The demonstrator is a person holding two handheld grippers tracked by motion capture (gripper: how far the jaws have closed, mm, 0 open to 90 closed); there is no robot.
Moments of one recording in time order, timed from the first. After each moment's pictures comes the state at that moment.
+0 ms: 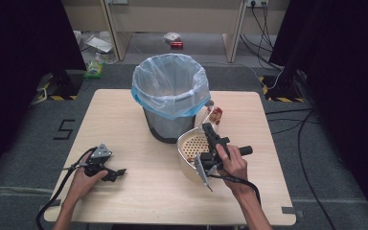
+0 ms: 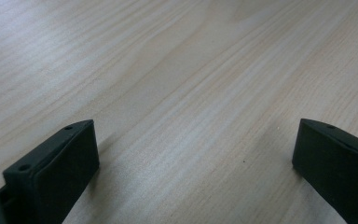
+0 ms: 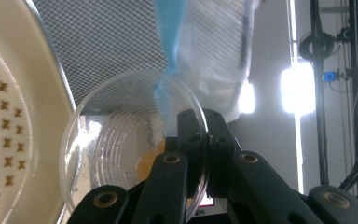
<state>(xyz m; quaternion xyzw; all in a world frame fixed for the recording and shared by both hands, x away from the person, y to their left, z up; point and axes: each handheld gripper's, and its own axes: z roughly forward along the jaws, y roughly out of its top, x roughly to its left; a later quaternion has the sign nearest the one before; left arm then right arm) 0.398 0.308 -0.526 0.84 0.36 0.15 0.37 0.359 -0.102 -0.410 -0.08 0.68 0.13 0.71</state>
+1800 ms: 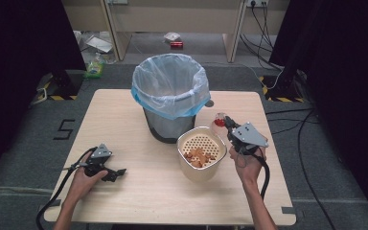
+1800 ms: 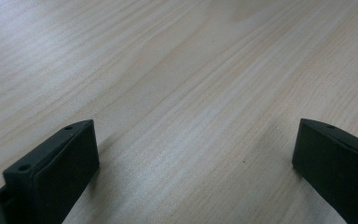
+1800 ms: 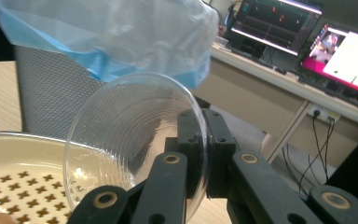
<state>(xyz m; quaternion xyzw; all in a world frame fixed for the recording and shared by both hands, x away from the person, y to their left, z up) 0.398 0.308 -0.526 0.84 0.36 0.15 0.37 0.393 -0.178 -0.384 0.31 0.70 0.47 0.44</state>
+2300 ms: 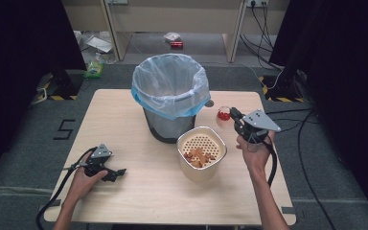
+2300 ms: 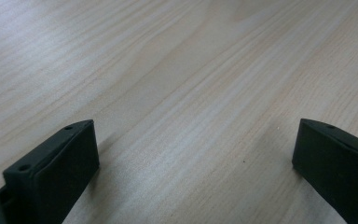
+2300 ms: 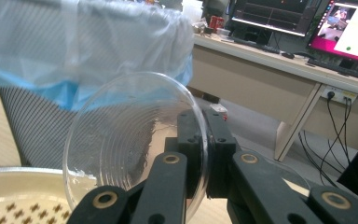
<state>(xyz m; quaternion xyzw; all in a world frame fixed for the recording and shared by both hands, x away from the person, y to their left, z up) 0.398 0.308 -0.526 0.84 0.36 0.14 0.37 0.414 -0.195 -0.360 0.34 0.69 0.50 0.39</state>
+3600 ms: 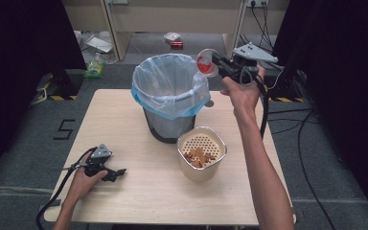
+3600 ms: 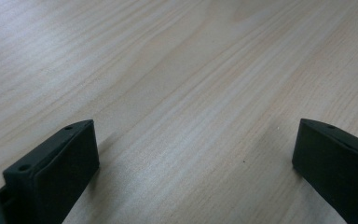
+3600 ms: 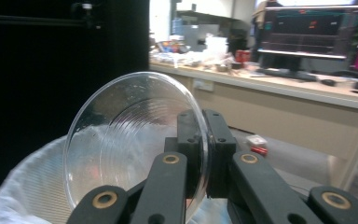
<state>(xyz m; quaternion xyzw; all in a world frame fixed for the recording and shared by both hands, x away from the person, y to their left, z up) 0.398 0.308 -0.526 0.84 0.36 0.14 0.37 0.483 -0.137 -0.224 0.34 0.67 0.58 0.32</state>
